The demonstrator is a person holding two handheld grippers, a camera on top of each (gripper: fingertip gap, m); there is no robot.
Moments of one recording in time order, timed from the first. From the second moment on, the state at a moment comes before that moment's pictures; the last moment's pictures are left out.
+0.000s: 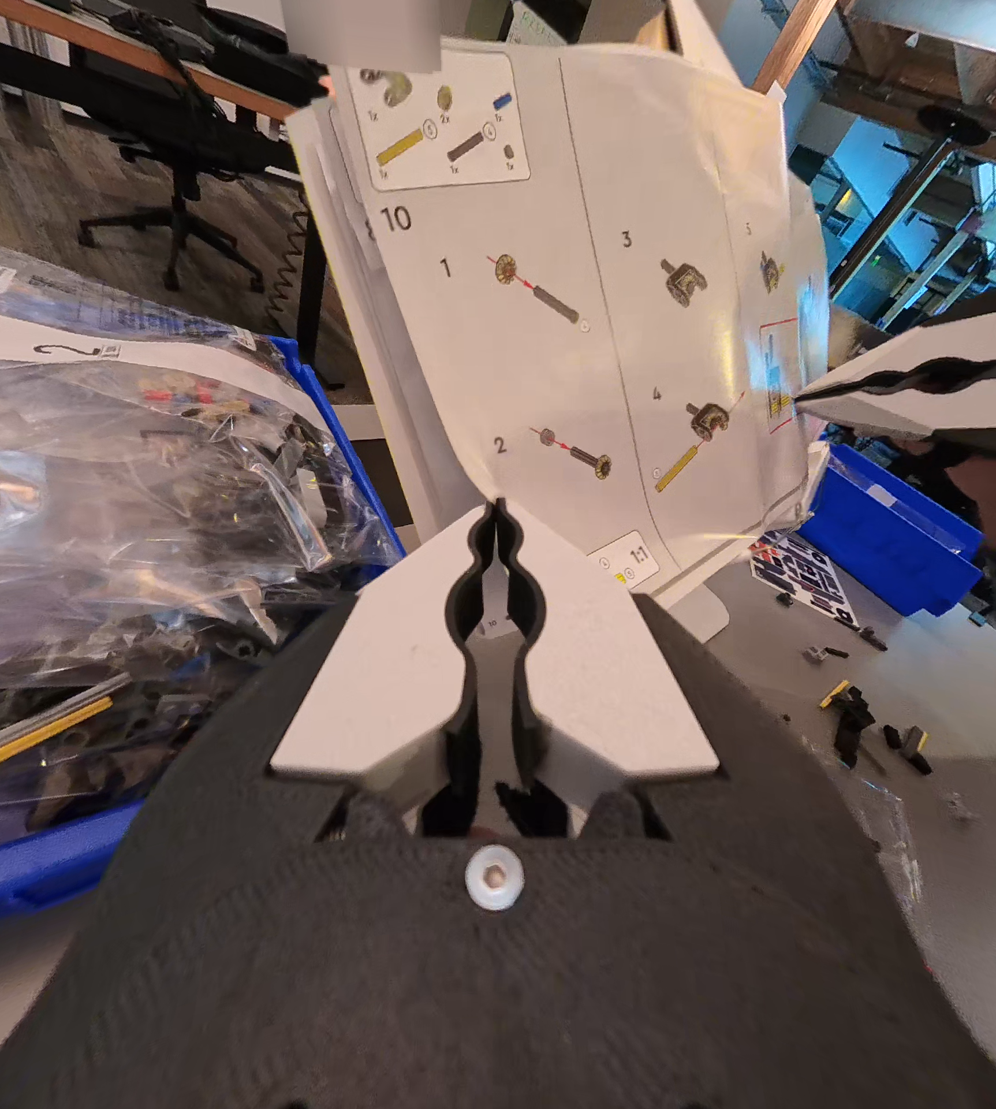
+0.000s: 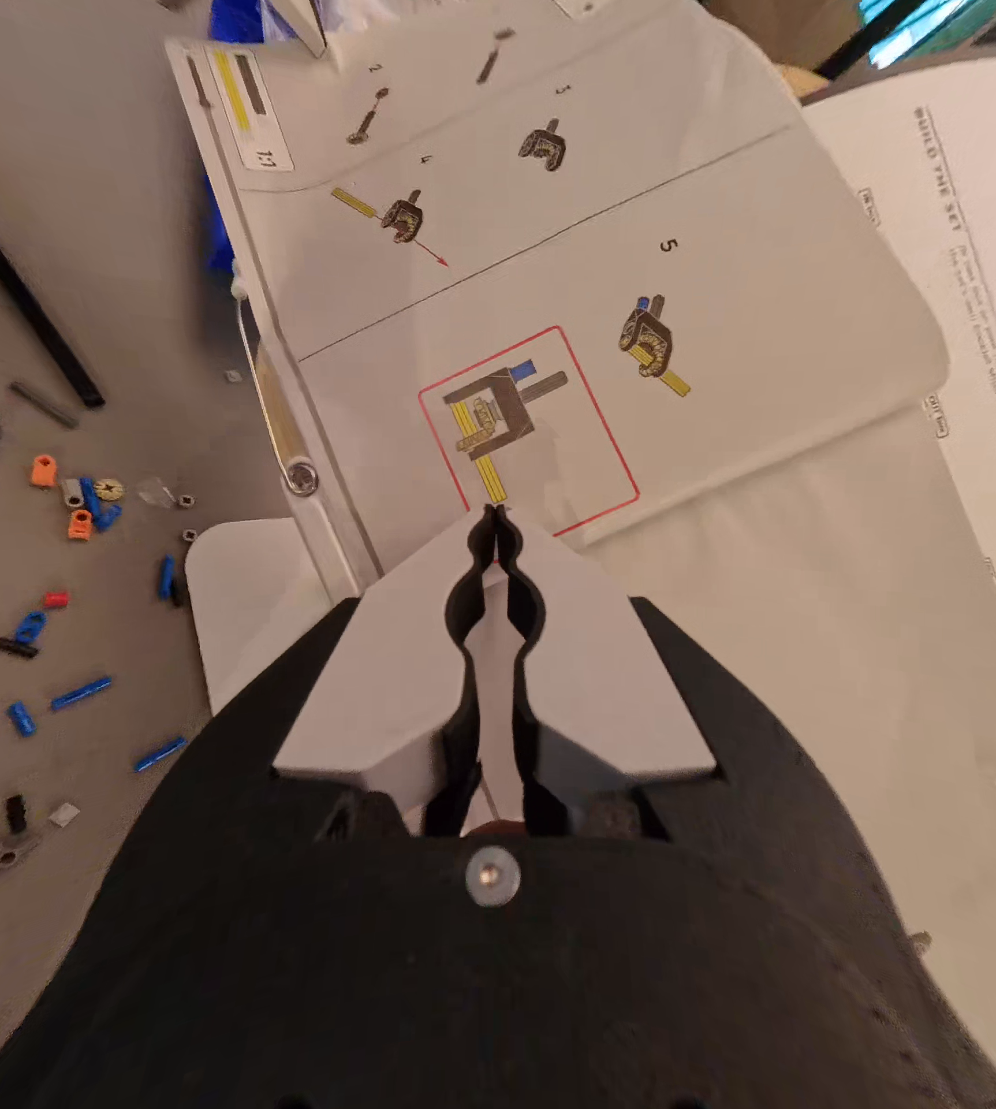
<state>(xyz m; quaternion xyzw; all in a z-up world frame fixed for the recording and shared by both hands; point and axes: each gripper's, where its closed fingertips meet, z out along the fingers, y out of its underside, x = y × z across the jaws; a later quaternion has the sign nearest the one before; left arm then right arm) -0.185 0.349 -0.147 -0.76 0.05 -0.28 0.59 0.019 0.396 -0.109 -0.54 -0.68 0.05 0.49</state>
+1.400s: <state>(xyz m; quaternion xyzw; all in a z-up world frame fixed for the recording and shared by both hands) -0.121 0.193 -0.226 -0.84 0.31 -0.17 0.42 0.086 0.241 -0.166 -0.62 -0.67 0.20 0.35</state>
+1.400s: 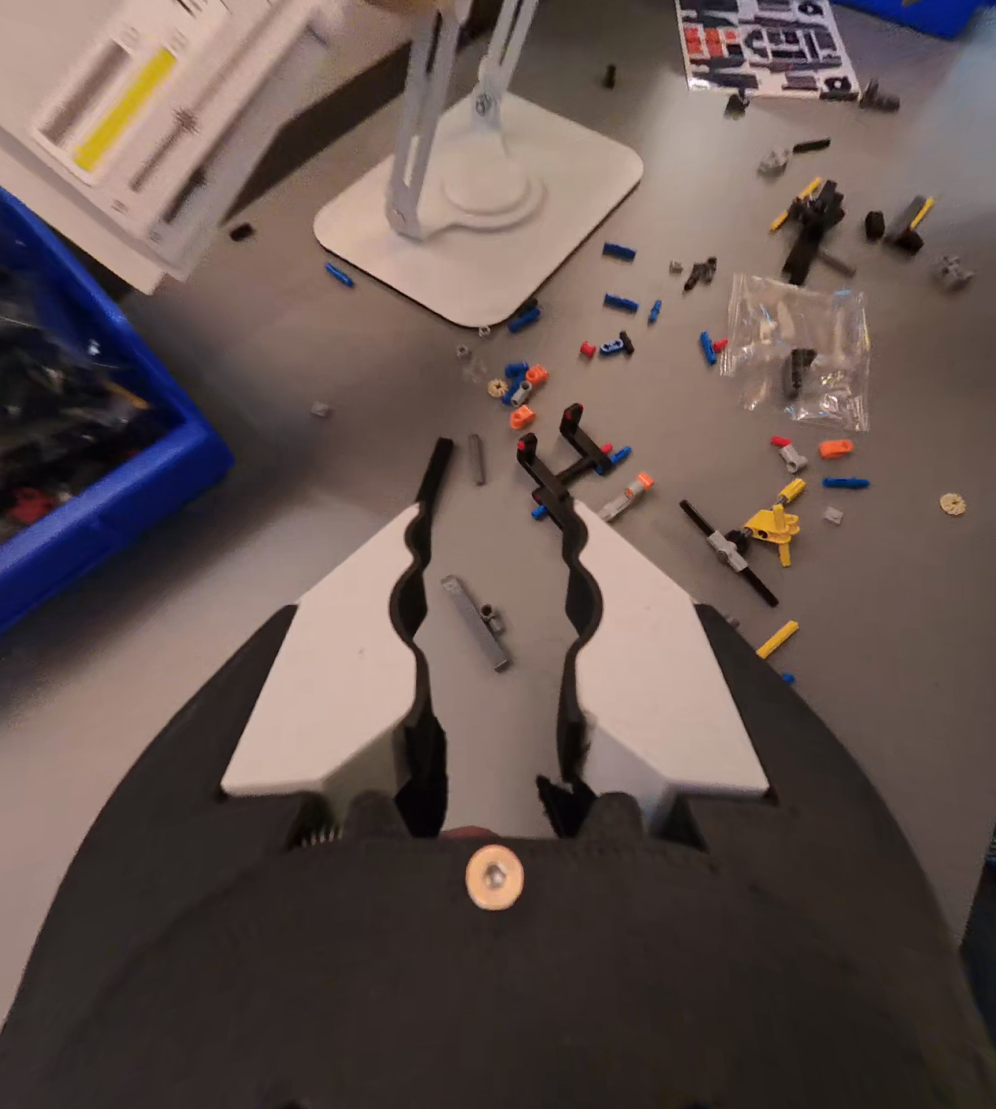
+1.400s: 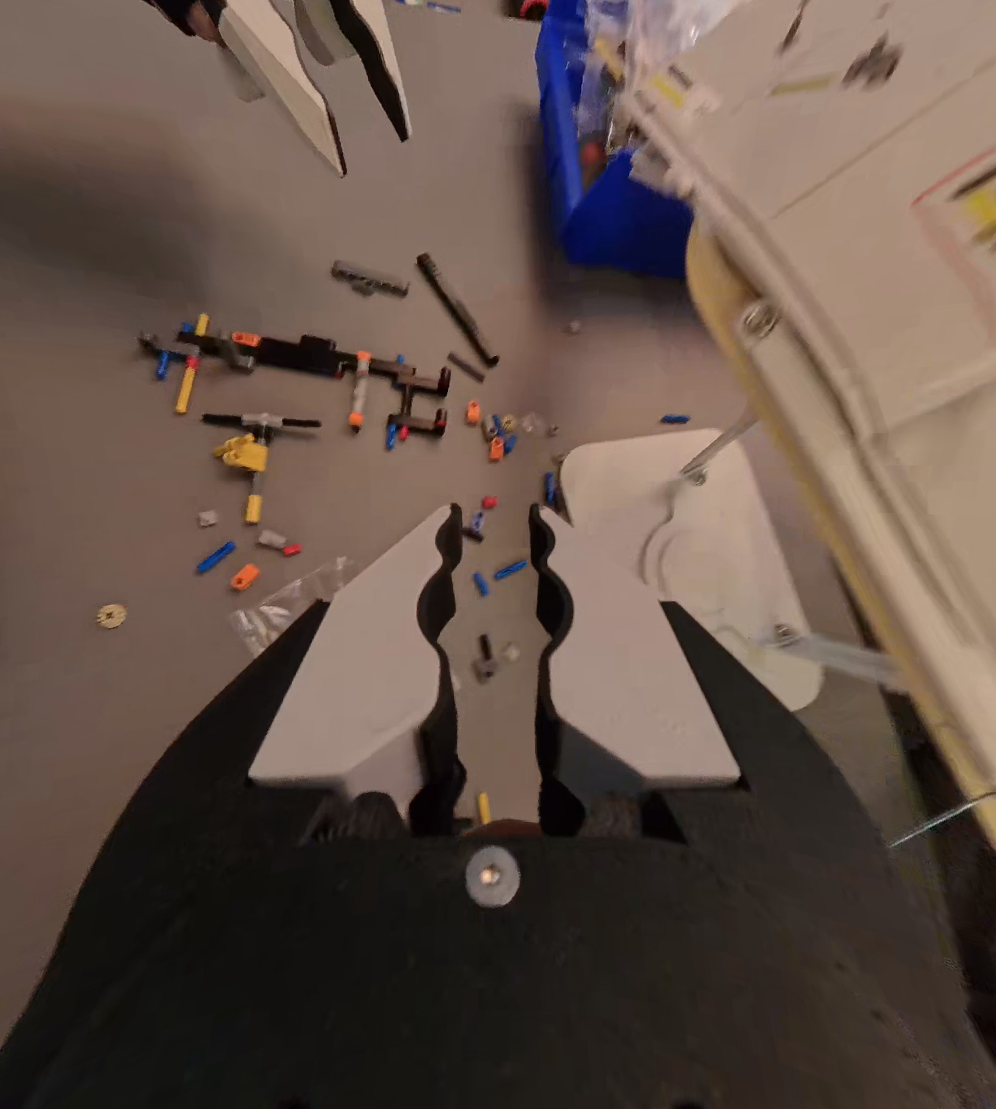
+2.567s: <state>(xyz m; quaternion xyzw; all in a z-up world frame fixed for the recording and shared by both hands) -0.083 0.249 -0.315 -0.86 0.36 -0.11 0.35 0.084 0.218 -0.215 -0.64 -0.64 0.27 0.33</state>
